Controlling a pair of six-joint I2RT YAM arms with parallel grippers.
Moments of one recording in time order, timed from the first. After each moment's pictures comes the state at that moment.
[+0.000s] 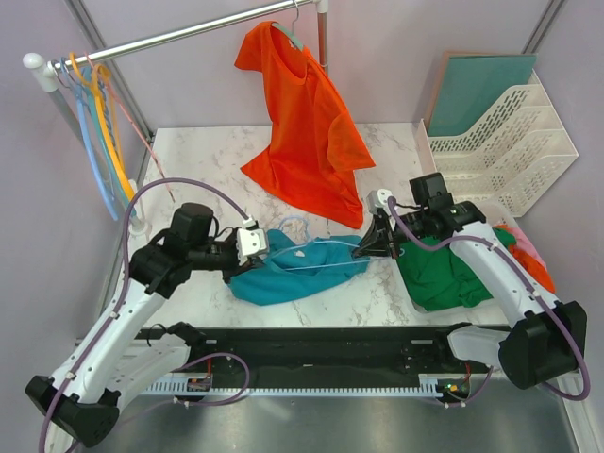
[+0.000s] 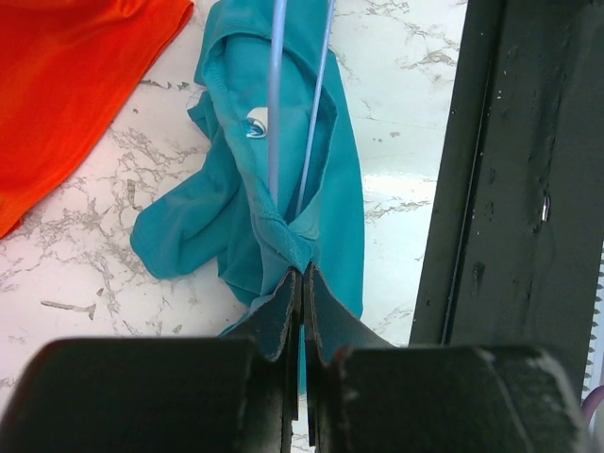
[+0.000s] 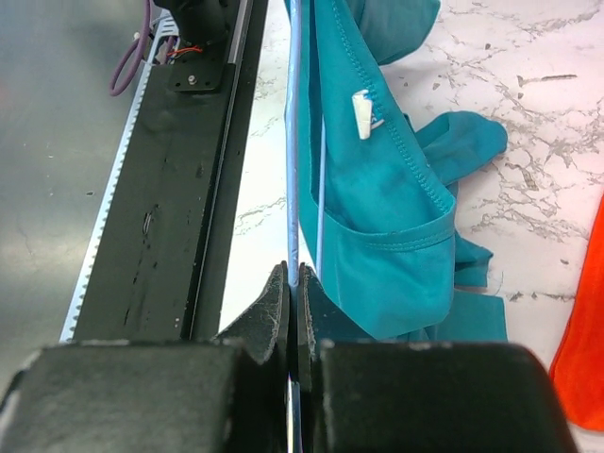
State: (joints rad) left arm -0.48 0.84 0.93 -0.83 0.63 0.66; right arm 0.30 1.23 1.02 -0.80 -1.21 -0.85
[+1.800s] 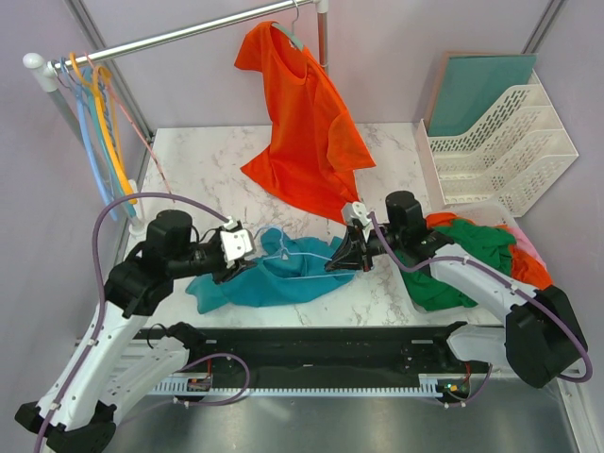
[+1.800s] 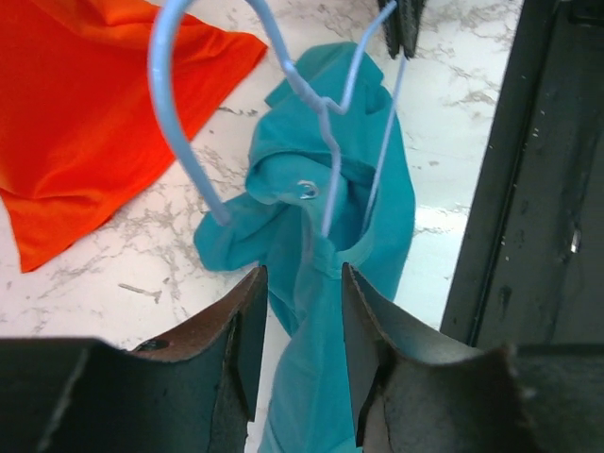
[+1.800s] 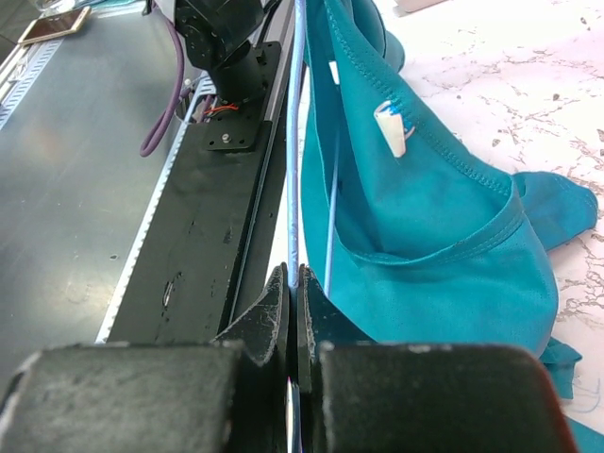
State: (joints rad) left arm -0.49 0.71 0.99 -0.81 0.54 0.59; right arm 0.52 1.24 0.71 0.07 -1.19 -0.22
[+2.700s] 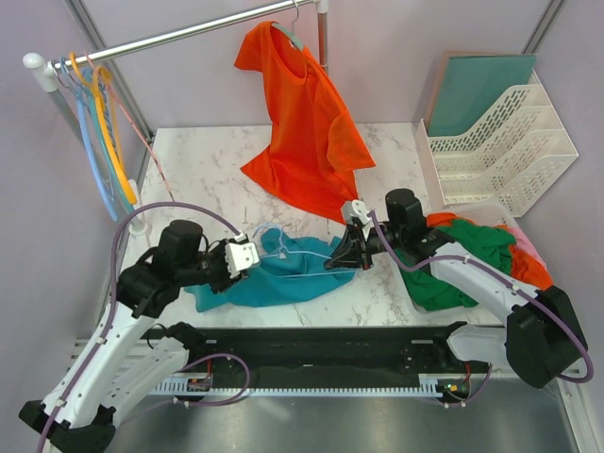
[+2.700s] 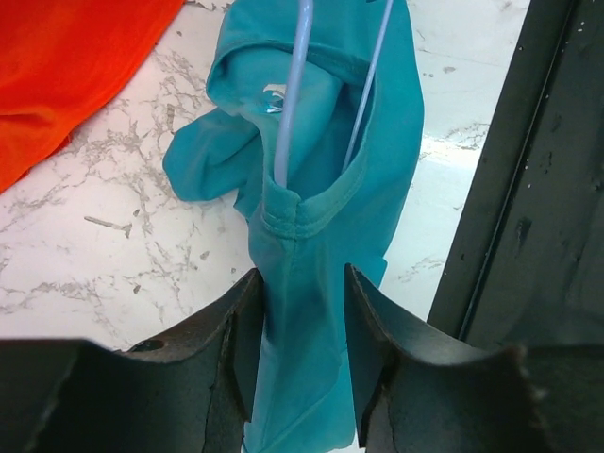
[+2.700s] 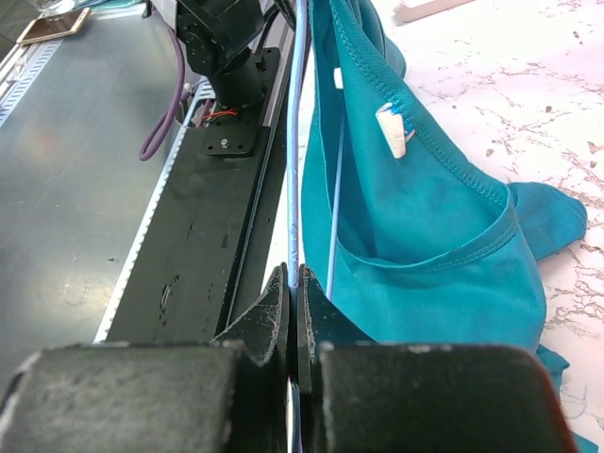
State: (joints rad) left arm -0.49 0.69 0.89 -0.92 0.44 0.68; right arm 0.53 1.24 0.74 0.05 -1.19 -0.24
